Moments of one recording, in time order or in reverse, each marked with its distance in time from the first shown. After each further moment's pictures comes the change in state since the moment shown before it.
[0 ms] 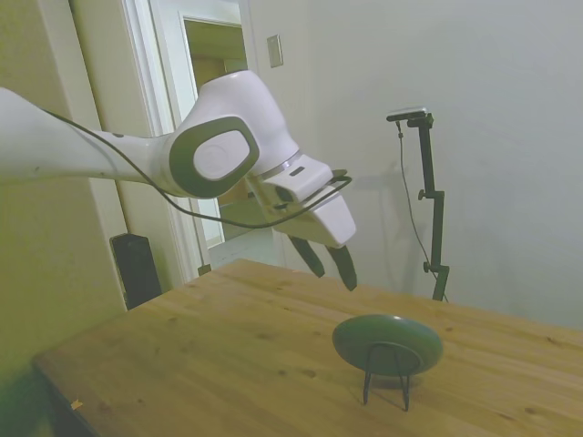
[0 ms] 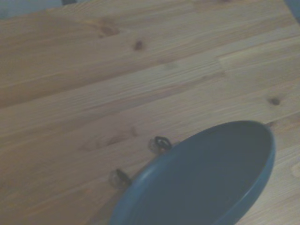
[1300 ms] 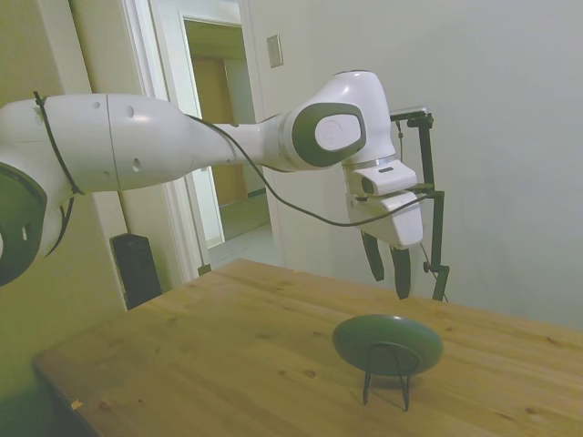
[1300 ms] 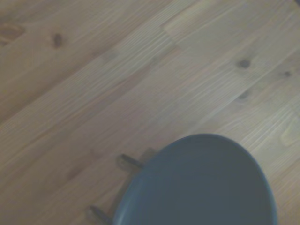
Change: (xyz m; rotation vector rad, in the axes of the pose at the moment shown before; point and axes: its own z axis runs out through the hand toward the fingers) arm 0.086 -0.070 0.065 -0.259 -0.183 0.287
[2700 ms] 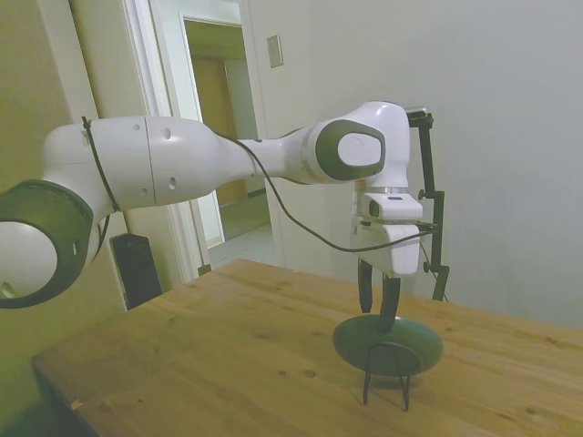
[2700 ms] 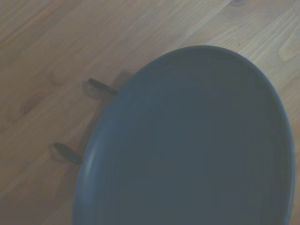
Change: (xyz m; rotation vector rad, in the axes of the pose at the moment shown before) arm 0.004 0.001 0.054 -0.233 -0.109 0.052
